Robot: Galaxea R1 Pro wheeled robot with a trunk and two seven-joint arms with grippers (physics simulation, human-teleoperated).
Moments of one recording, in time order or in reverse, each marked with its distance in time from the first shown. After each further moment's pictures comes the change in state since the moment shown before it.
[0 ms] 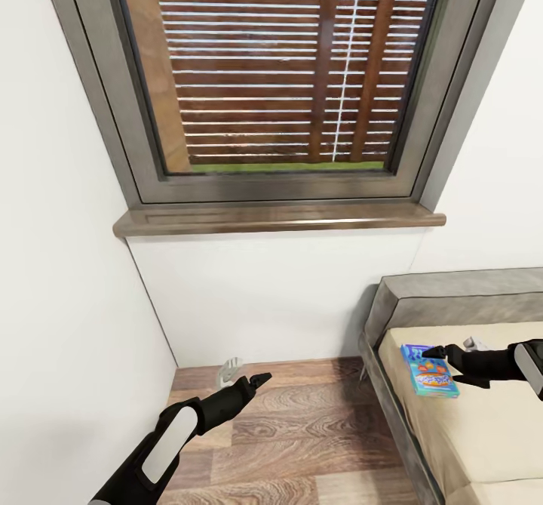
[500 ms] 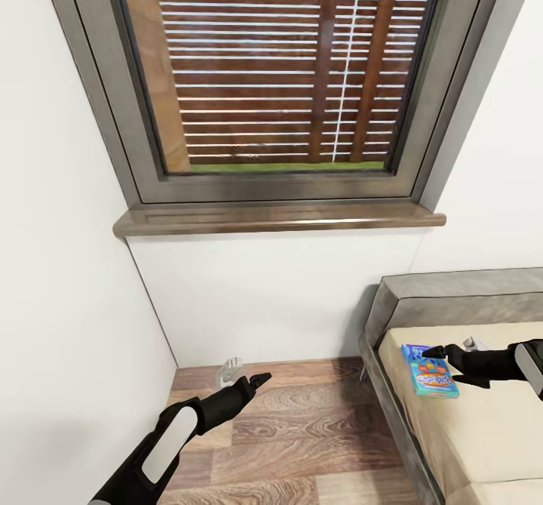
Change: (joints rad) left arm 0.000 0.000 0.000 0.000 0.000 0.000 0.000; right arm 0.000 -0.001 0.000 0.000 0.000 0.000 0.005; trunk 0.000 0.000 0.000
